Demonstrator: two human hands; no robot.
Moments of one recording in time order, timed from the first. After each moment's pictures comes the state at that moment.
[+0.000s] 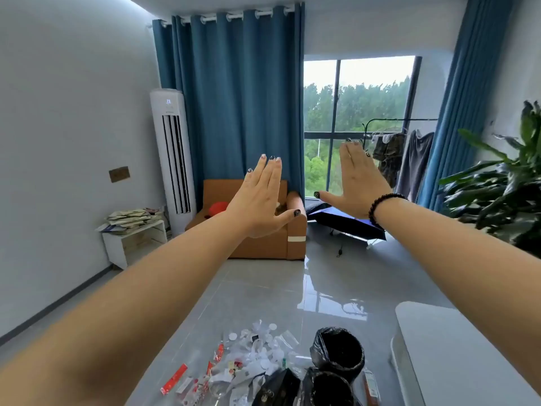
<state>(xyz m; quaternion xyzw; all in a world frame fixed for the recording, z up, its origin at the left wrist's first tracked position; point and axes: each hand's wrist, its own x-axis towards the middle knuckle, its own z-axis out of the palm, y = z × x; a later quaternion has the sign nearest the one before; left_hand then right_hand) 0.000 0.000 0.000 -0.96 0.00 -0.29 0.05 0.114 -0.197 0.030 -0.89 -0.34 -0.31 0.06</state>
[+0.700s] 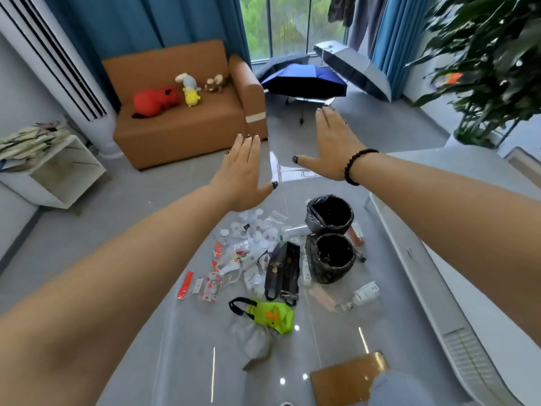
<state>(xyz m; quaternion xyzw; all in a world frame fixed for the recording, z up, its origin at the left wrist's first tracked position) 0.104 0.191 -0.200 -1.00 0.08 -0.03 -0.01 0.170 -0.016 -0.181 -0.97 -0.21 -0.08 0.10</state>
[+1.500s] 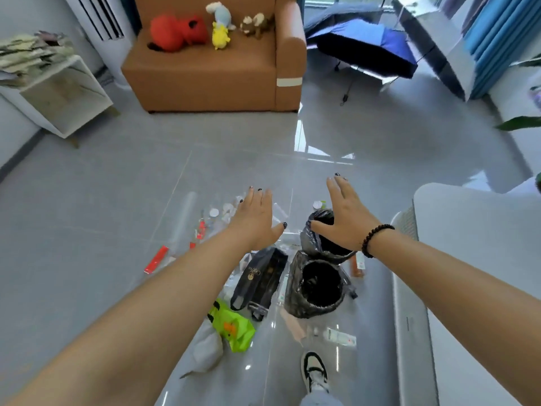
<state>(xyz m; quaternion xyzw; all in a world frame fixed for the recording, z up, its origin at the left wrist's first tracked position) 0.310 0.123 -0.368 -0.97 -0.09 0.17 -0.13 0.379 -0.073 -0.339 -0.93 -0.28 0.16 0.15</state>
